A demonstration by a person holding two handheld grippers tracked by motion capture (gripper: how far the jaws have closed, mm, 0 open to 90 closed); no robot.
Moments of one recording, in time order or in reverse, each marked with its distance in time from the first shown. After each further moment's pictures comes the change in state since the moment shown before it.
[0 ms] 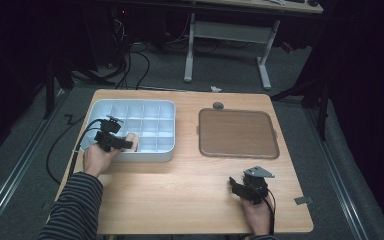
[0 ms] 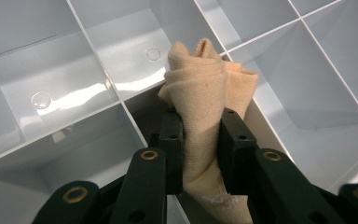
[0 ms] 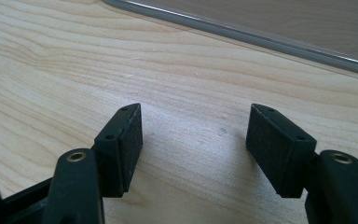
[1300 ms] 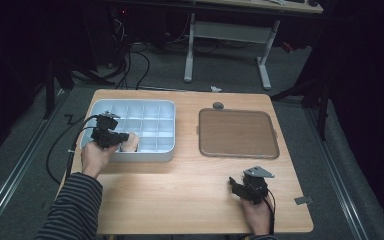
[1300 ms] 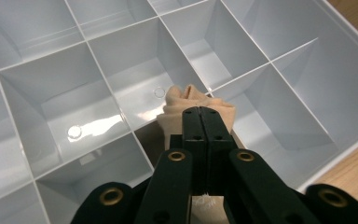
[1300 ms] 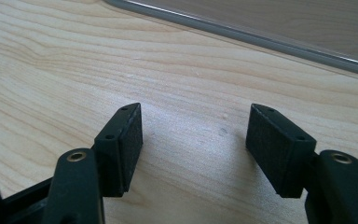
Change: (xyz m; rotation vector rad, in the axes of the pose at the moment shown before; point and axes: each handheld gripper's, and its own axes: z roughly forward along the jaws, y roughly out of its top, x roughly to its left) left arm -0.020 0.008 -0.025 -0.122 0.092 0.075; right arm 0.000 0.000 0.000 0.001 0.000 -0.002
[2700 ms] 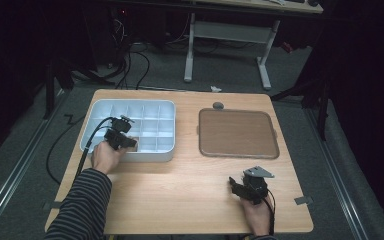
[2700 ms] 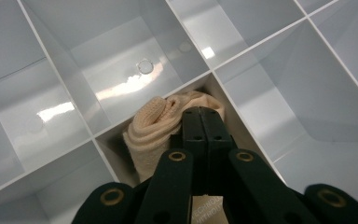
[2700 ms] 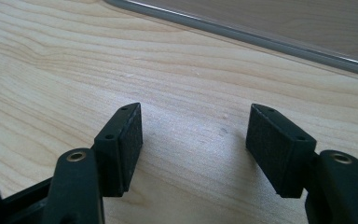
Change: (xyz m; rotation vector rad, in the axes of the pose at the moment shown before) left arm -0.005 0.003 0.042 0.177 0.005 0.021; right arm 0.000 0.000 0.000 0.001 -0.001 -0.001
